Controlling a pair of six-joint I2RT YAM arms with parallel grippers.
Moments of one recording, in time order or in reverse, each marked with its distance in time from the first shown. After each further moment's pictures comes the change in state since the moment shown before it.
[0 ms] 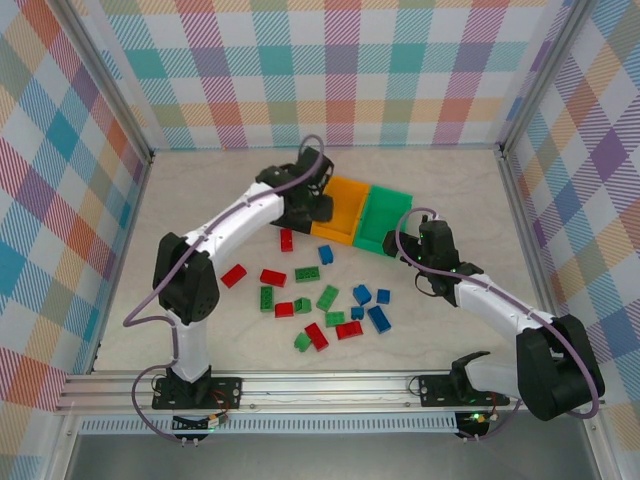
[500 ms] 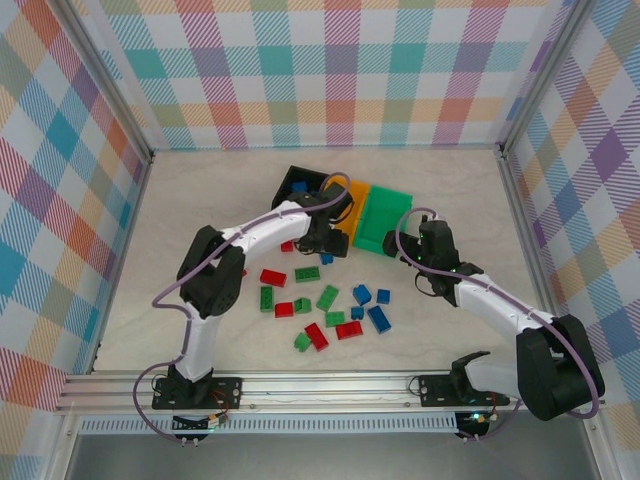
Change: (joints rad) left arm -0.074 0.164 -0.050 -0.011 0.056 -0.056; right arm 0.000 0.000 0.000 0.000 -0.005 0.000
